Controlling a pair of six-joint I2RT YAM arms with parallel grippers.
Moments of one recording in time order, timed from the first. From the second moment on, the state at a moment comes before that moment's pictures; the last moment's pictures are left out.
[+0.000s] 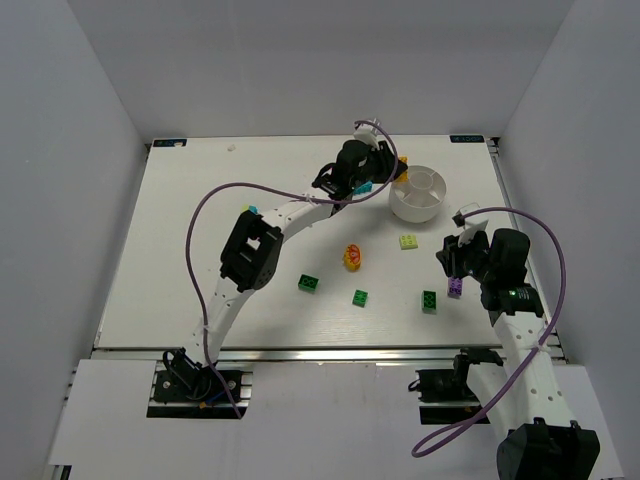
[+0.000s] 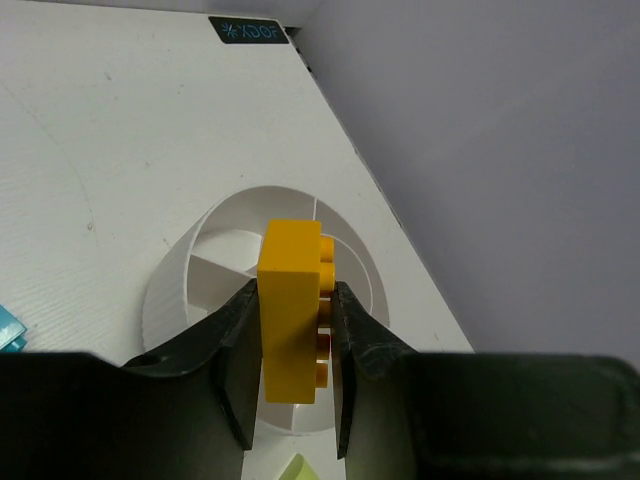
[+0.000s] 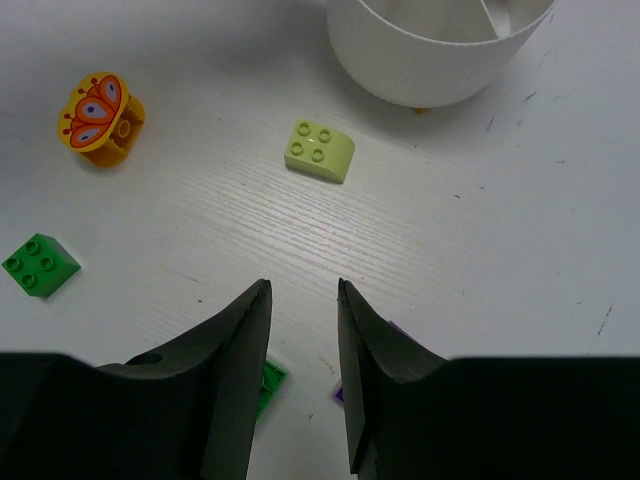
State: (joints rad) left arm -0.71 2.45 2.09 0.23 0.14 -0.64; right arm -0.04 0.74 0.57 -0.34 -0.43 -0.29
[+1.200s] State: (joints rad) left arm -0.70 1.69 1.48 0.10 0.08 -0.39; right arm 0.08 0.95 0.71 -0.42 -0.67 -0.40
